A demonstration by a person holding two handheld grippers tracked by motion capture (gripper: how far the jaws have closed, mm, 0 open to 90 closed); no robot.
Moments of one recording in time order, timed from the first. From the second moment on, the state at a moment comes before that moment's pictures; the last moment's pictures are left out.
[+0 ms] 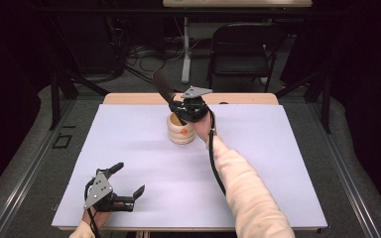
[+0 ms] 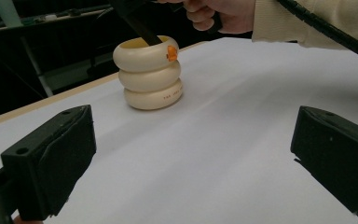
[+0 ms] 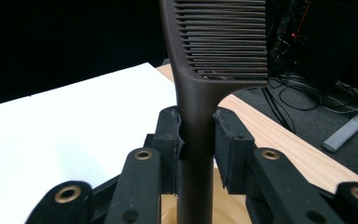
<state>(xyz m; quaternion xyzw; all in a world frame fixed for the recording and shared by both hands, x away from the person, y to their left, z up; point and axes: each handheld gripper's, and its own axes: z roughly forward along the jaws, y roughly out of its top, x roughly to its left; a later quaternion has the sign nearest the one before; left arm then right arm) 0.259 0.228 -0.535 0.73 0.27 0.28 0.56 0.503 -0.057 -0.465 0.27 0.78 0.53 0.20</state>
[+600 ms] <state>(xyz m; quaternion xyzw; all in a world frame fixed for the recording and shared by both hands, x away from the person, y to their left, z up) 0.259 0.228 -0.535 0.73 0.27 0.28 0.56 0.503 -0.059 -0.468 0.27 0.79 0.52 0.20</state>
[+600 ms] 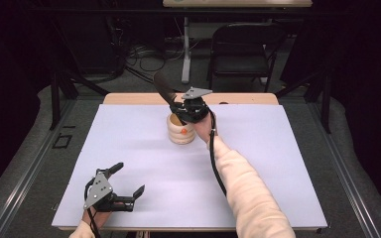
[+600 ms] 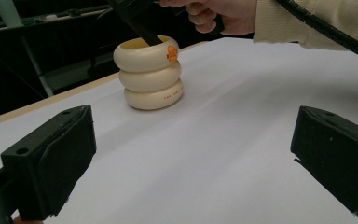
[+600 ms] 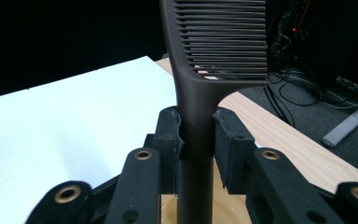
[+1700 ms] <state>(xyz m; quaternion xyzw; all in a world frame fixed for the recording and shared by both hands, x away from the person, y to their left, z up) 0.259 0.228 -0.535 0.73 0.27 0.28 0.56 0.503 -0.057 -0.475 0.27 0.80 0.50 0.19</state>
